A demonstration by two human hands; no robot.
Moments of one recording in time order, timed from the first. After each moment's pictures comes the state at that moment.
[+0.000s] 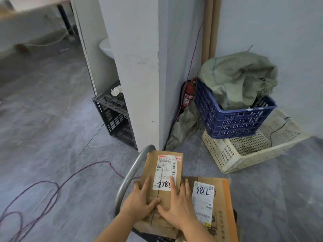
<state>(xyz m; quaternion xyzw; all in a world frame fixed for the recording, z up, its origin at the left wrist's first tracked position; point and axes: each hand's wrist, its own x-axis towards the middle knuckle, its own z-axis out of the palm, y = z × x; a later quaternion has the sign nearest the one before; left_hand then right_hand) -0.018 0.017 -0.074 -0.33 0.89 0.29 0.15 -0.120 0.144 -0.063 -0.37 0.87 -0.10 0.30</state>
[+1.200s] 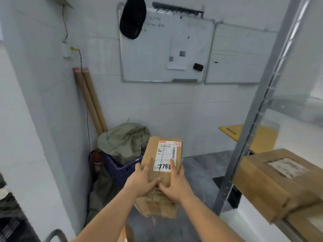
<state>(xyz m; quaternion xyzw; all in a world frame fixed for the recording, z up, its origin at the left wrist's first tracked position) -0.193 0.256 0.256 -0.02 0.97 0.23 0.00 -0.201 0.412 0.257 -0.13 0.95 -0.29 0.03</state>
